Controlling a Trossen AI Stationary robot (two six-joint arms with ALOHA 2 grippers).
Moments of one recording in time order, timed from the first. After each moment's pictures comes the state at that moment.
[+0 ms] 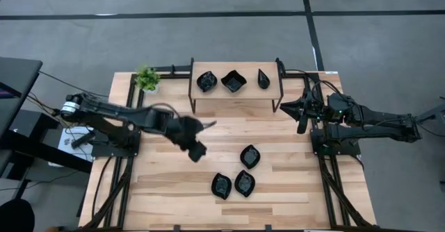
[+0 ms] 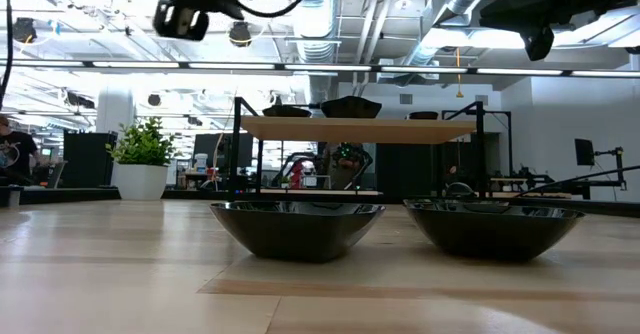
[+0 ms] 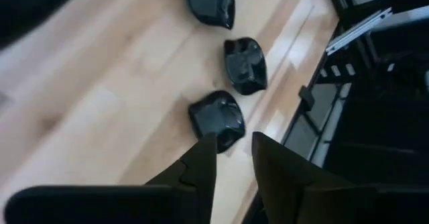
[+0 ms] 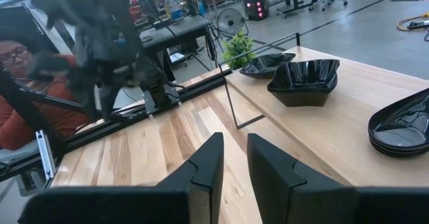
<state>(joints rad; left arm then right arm) -0.19 1.37 1.15 -0.62 0.13 -0.94 -0.11 0.40 0.50 -0.25 0.18 0.31</state>
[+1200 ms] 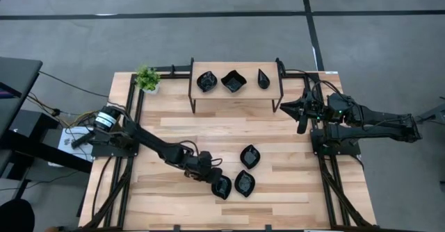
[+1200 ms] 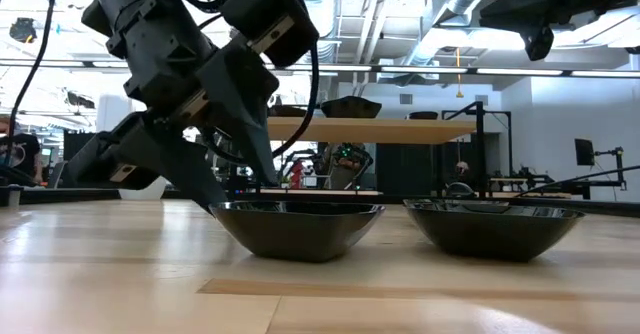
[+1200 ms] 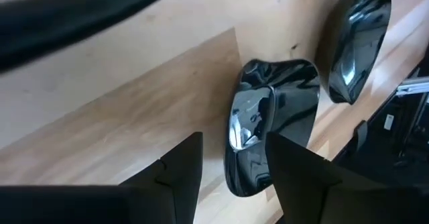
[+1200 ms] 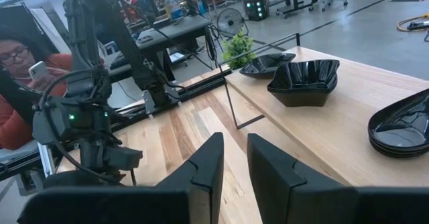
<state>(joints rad) -0.40 1.82 0.93 0.02 0.05 -1.57 -0.11 0.40 0.50 -0.25 0.18 0.31</state>
